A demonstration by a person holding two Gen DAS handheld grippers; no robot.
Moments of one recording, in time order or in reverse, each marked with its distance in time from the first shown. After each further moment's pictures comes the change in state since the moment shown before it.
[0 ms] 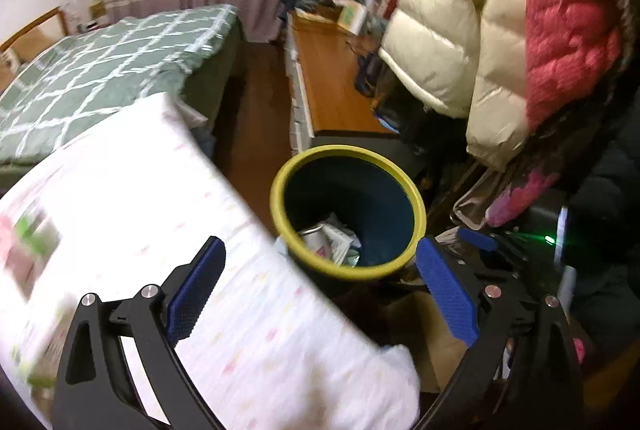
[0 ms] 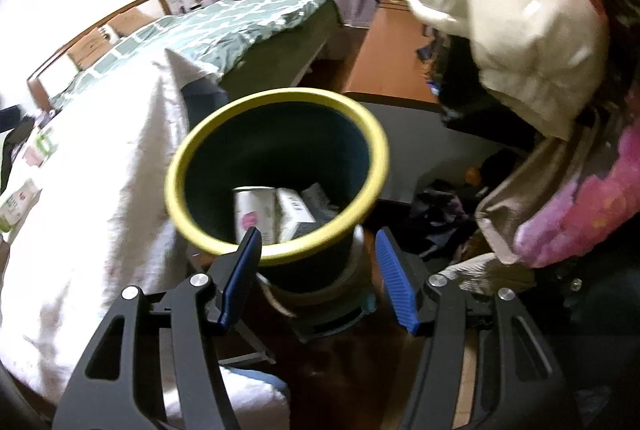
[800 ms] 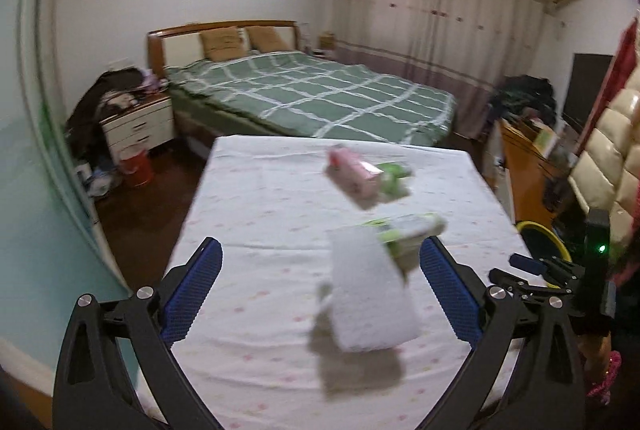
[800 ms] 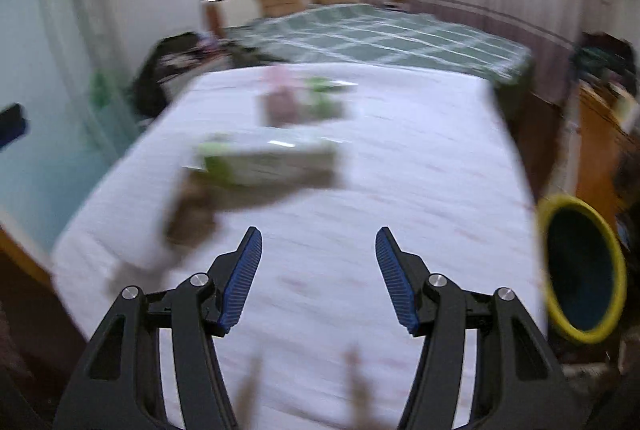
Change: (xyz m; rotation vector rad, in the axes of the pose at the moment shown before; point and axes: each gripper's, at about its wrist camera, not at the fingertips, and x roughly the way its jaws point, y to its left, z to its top) left arm -0.302 0.199 -0.213 -0.446 -0.303 0.608; right arm -0.063 0.337 -0.017 -0.482 -0.023 0.495
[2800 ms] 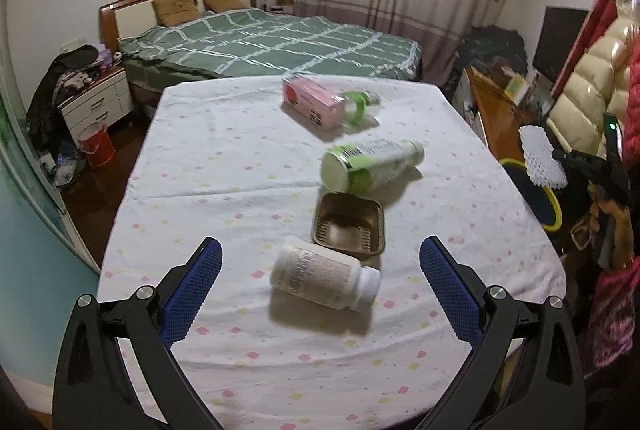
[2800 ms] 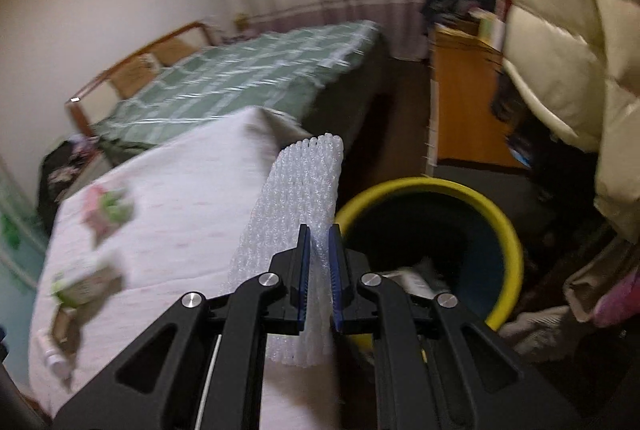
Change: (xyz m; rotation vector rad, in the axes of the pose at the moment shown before) left arm 0.065 -0.045 -0.051 0.108 0.178 -0.143; right arm -0.067 -0.238 -0.016 0.489 -0.112 -0.406
